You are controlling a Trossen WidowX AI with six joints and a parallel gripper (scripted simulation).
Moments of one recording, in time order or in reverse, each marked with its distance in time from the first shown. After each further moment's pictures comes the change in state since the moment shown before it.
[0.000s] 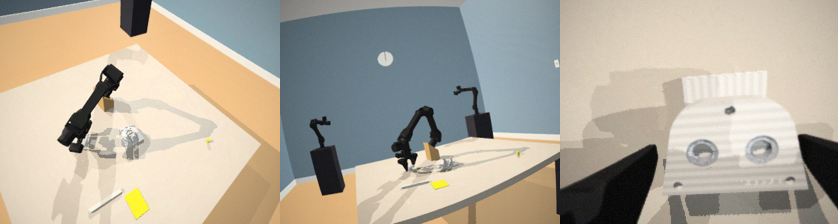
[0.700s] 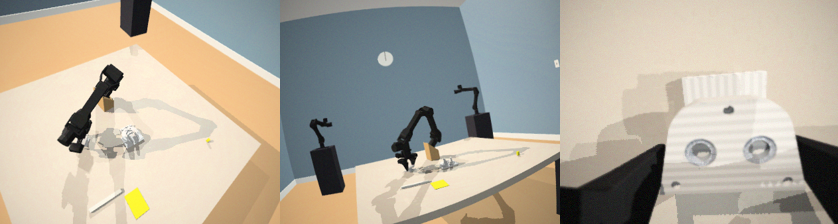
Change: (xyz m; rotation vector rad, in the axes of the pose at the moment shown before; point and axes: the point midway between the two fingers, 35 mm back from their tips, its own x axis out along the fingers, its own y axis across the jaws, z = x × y) arm 0.000 0.000 0.000 0.000 0.000 0.000
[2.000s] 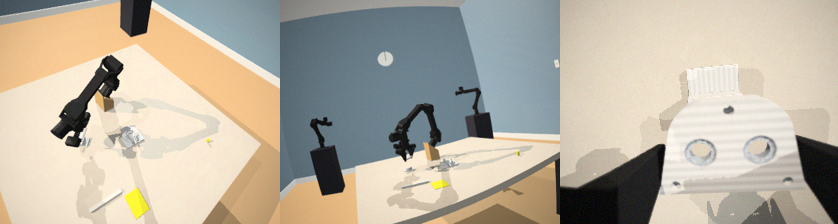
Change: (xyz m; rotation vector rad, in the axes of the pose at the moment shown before) arm -0.070 -0.002 0.001 0.012 0.008 -0.010
